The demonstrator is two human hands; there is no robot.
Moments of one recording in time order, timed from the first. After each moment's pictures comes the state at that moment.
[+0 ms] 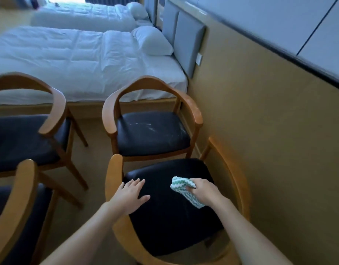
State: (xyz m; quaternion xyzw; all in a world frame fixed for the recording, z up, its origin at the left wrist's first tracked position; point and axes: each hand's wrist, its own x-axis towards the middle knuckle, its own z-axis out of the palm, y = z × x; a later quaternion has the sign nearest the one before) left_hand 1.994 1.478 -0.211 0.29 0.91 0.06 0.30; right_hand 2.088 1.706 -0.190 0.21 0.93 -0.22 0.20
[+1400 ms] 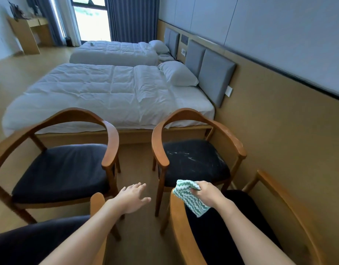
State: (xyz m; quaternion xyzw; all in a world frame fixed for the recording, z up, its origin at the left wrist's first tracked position) left_hand 1.816 1.268 -0.155 0.25 0.92 0.07 0.28; right_hand 1.905 1.510 -0.147 0.20 0.93 -0.27 0.15
